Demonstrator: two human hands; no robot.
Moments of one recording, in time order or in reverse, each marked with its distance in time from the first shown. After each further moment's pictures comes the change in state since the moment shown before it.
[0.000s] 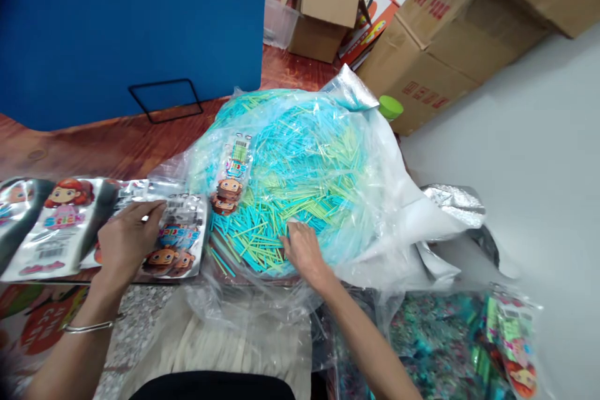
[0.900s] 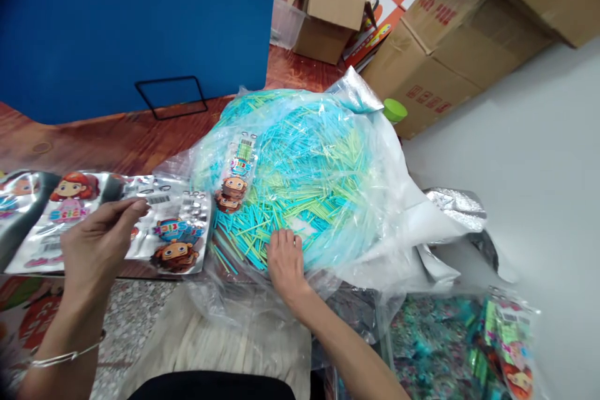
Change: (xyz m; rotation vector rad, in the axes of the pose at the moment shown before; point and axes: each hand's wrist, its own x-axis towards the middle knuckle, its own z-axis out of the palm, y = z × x) left_hand -0.011 0.009 -0.033 -0.587 0.143 -0.342; right_hand -0.018 -0.047 0.025 -0.311 0.192 -0.051
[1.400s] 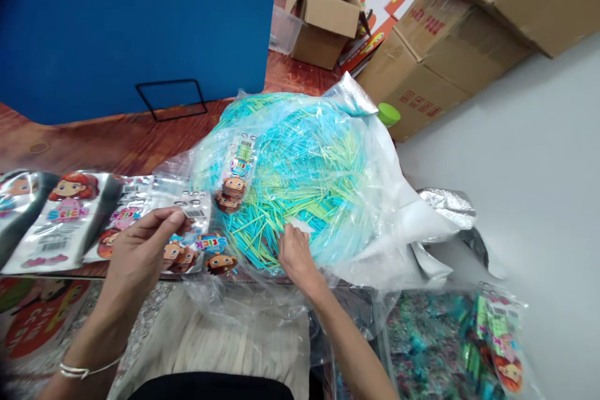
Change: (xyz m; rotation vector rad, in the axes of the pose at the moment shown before) left_hand -0.034 0.034 0.023 -0.545 -0.308 -0.242; right_hand 0.006 0.030 0.004 0.278 -0.116 0.096
